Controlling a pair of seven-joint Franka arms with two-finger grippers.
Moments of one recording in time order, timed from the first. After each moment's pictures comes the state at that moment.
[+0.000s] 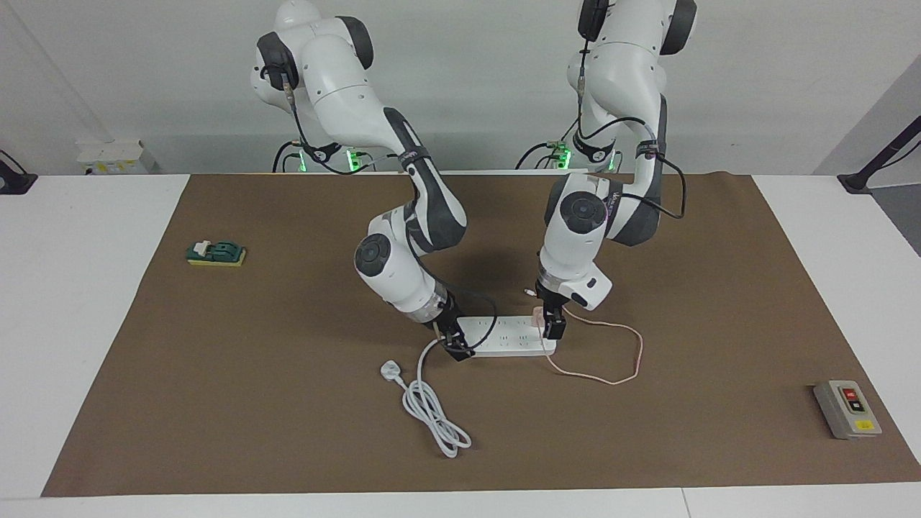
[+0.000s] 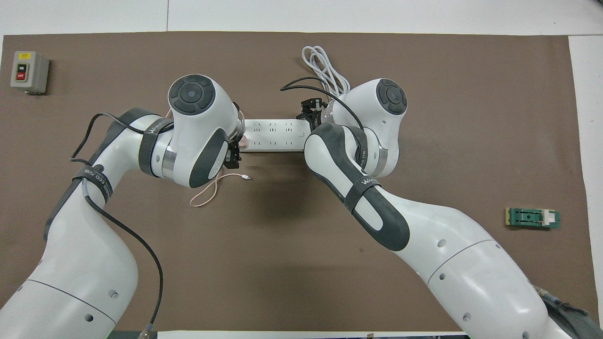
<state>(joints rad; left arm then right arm) -0.49 0.44 0.03 -1.72 -0.03 2.17 -1.95 0.47 0.67 -0.03 -1.54 0.62 2.35 1.41</state>
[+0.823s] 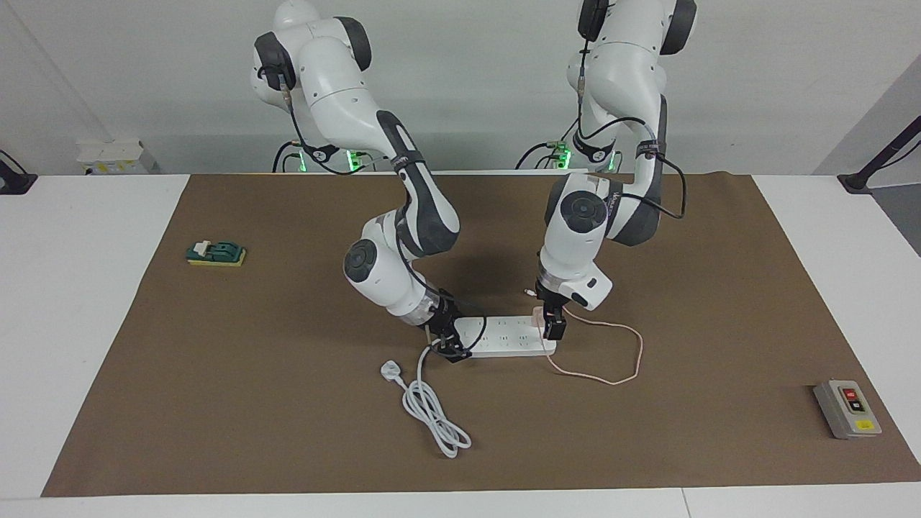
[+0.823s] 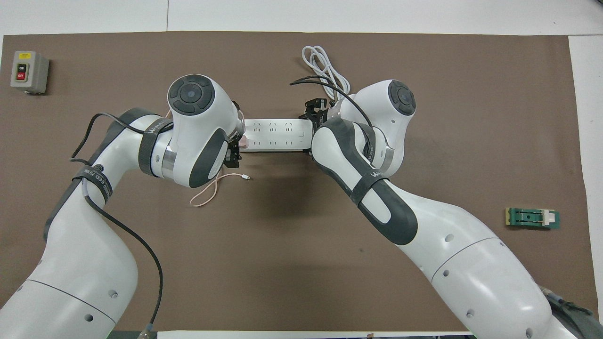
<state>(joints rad) -0.49 0.44 0.03 -1.72 -0.03 2.18 -1.95 0.46 0.67 -0.03 -1.56 0.72 2.35 1.40</state>
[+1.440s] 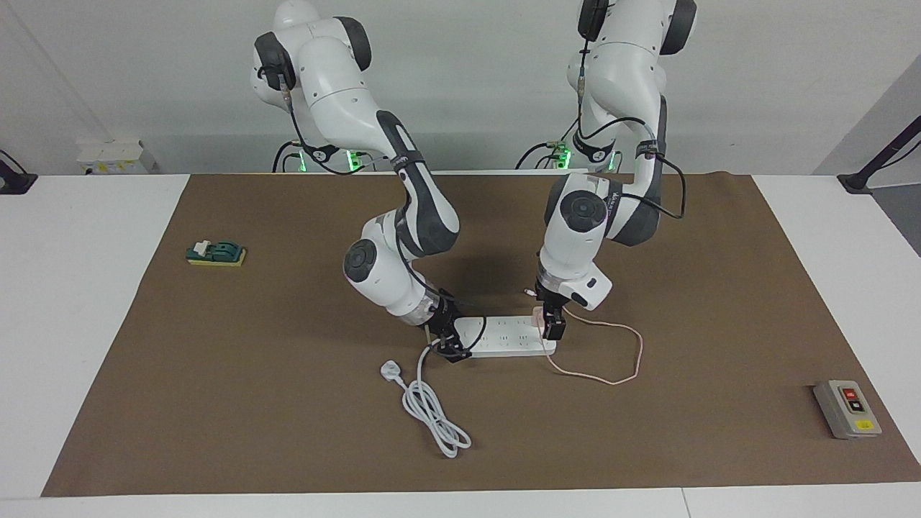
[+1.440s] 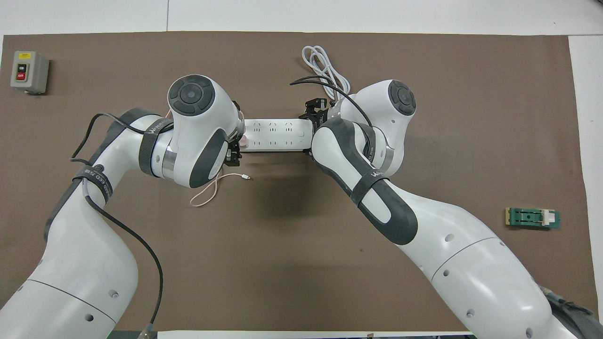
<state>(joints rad) -0.49 0.44 0.03 -1.72 -0.02 2.19 -1.95 0.46 0.67 -0.03 -1.56 0.72 2.35 1.40</state>
